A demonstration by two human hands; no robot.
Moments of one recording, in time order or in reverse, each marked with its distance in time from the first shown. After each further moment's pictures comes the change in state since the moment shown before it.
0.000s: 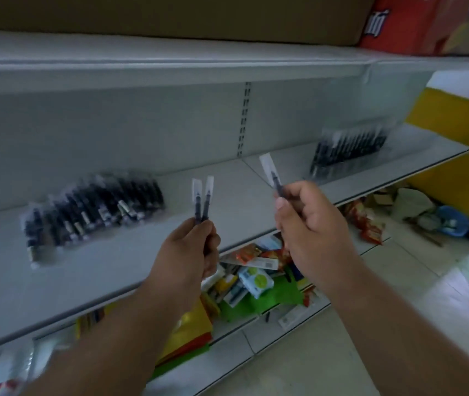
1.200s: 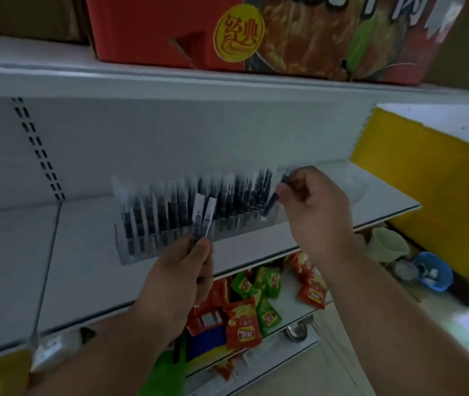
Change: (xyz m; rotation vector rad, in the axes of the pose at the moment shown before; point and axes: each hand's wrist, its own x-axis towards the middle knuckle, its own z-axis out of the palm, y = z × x) left_hand 0.182 -0.093 0.400 -0.026 -0.069 -0.004; right_hand 0.228 0.290 -0.328 -0.202 0.186 -0.034
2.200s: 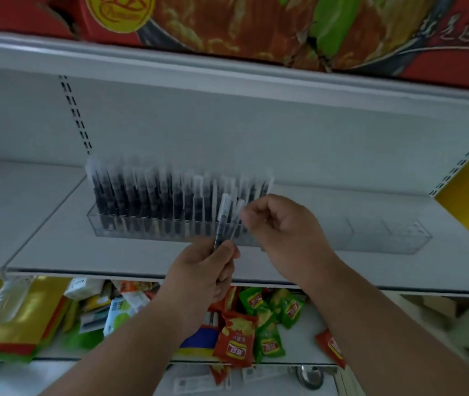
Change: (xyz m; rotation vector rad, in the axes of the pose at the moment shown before) left_hand 0.053 -0.038 0.126 -0.033 0.345 0.143; right_hand 0.066 0.082 -0.001 0.307 -0.689 -0.109
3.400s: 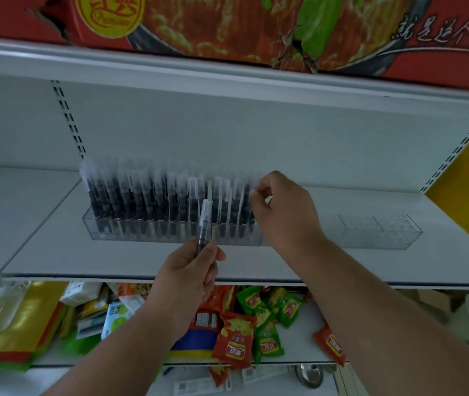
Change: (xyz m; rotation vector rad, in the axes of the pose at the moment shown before) left_hand 0.000 -0.009 -0.012 0.062 0.100 0.023; right_hand 0.028 0.001 -0.004 -0.402 0.175 -0.021
